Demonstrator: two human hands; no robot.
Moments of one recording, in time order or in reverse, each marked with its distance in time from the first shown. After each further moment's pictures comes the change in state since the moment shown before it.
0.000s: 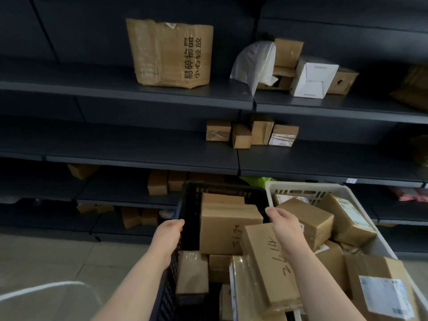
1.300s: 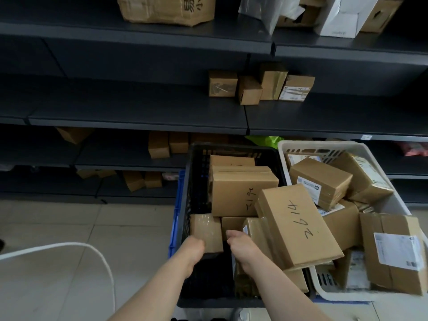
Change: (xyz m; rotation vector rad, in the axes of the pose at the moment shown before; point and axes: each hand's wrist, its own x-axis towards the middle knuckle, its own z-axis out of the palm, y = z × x) left_hand 0.002 -0.108 0.006 0.349 -0.237 -0.331; right_hand -0.040 0.115 0.117 -0.287 -0.384 0.447
